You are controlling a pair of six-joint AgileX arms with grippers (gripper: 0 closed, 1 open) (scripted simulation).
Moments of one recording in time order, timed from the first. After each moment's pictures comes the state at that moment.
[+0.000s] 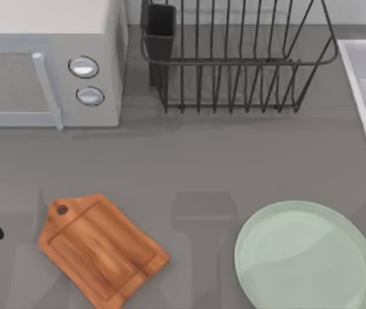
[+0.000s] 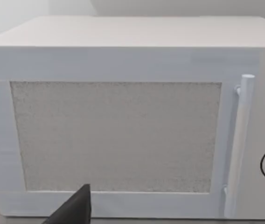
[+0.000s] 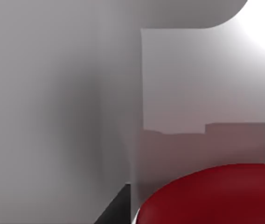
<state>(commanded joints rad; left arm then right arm) 0.00 0.00 0.00 0.00 0.00 0.00 -0.37 2.33 1.25 -0.50 0.00 -0.35</state>
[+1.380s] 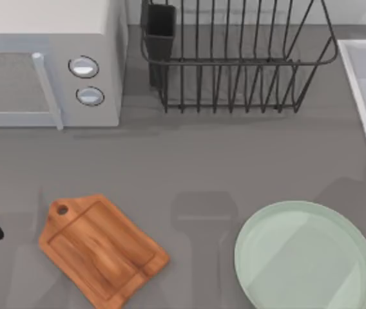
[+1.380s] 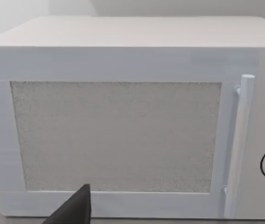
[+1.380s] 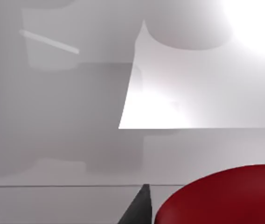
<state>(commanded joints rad) 0.00 0.00 0.00 0.00 0.00 0.00 -0.37 2.05 1.40 -0.87 -0.02 -0.34</state>
